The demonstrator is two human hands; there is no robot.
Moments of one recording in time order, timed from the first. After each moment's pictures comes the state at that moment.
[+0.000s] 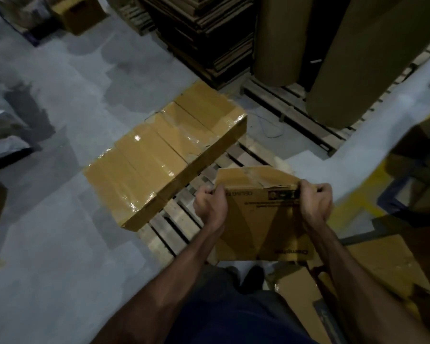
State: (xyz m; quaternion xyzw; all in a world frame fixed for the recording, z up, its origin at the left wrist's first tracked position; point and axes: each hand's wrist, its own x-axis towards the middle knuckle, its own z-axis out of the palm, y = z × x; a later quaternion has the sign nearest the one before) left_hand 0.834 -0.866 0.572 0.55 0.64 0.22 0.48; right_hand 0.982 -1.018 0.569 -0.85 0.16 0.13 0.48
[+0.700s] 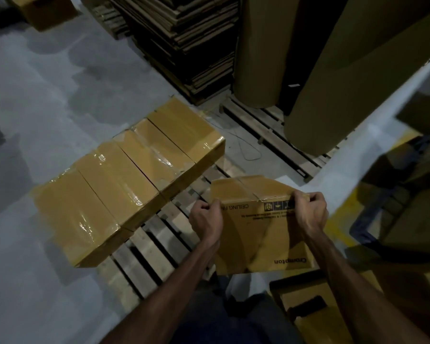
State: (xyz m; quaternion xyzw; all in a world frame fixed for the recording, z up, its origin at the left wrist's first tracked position) left_hand 0.987 -0.814 0.544 0.50 0.64 0.21 0.54; right_hand 1.150 -0.967 0.552 -0.88 0.11 0.14 0.44
